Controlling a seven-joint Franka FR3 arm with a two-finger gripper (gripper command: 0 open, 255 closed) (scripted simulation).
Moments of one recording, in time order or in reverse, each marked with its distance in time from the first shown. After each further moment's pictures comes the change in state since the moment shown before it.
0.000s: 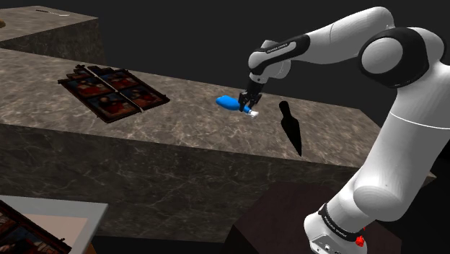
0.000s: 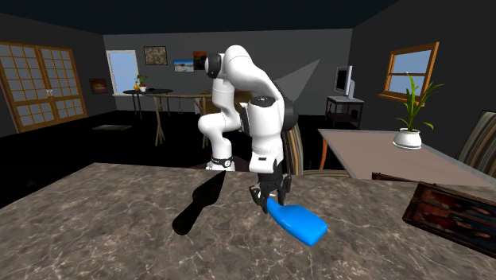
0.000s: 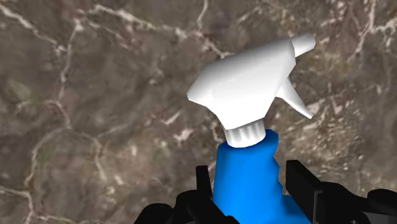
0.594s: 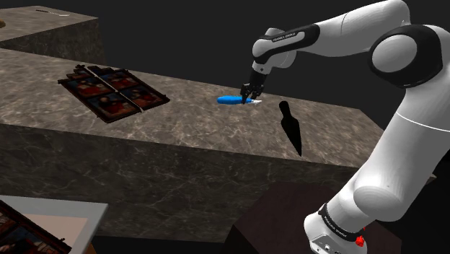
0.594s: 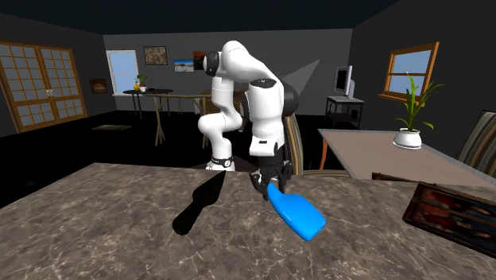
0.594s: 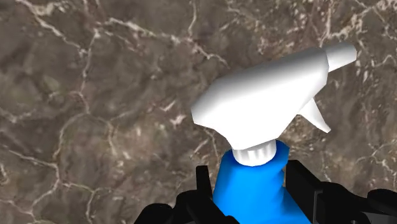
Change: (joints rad) arm 0.004 -0.055 -0.007 0.050 -0.029 -0.101 0.030
